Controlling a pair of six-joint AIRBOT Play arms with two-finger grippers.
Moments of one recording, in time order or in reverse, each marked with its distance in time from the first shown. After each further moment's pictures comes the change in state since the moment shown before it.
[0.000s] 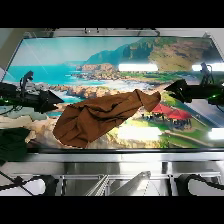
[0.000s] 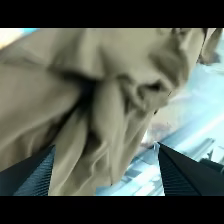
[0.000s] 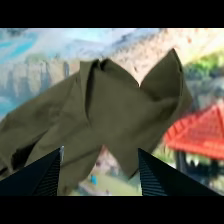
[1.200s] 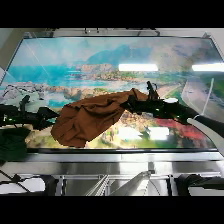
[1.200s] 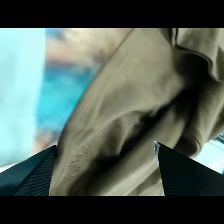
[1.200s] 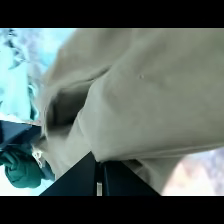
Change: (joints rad) left arm 0.145 -0.082 -0.203 0.058 -0.169 0.006; right arm 0.544 -0.170 -0.156 0.592 -0.303 -0.237
